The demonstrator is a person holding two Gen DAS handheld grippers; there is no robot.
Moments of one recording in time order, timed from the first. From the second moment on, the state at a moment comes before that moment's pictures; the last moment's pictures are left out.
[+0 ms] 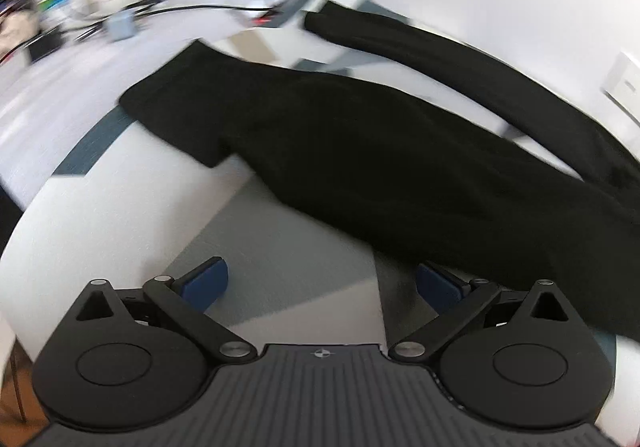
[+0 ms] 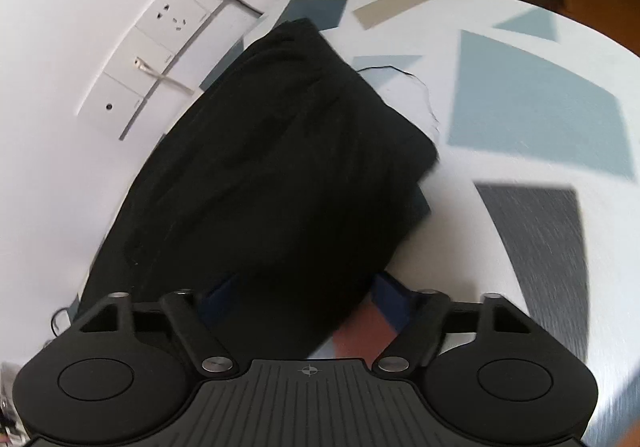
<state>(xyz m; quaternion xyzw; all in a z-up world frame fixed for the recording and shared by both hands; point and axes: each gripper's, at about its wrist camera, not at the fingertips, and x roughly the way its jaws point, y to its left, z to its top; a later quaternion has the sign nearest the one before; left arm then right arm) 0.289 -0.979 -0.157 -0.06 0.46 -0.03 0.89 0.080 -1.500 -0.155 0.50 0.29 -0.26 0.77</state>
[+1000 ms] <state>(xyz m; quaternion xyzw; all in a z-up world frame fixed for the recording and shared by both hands) 0.343 -0.940 -0.152 -0.28 0.43 -0.10 0.85 0.079 -1.509 -0.190 0.60 0.16 -0.27 0.73</state>
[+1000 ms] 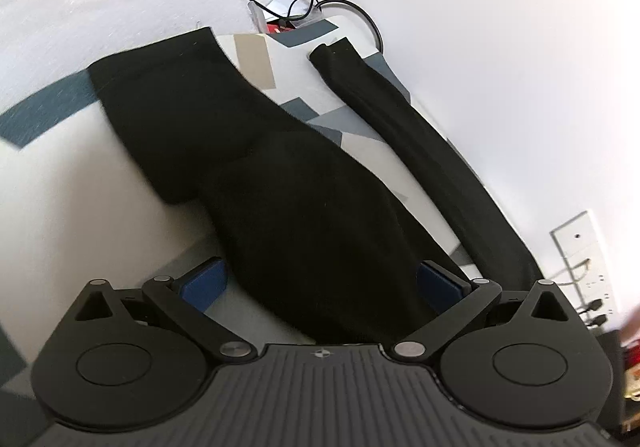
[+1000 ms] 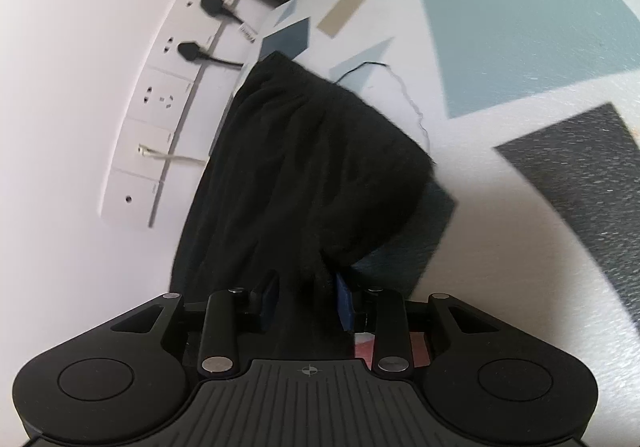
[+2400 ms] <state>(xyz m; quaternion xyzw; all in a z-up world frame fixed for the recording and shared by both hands) 0.307 -0.979 -0.111 -0.14 0.39 -0.11 0.90 -0.011 -1.524 -0.161 0.59 0.06 -0.43 0.68</state>
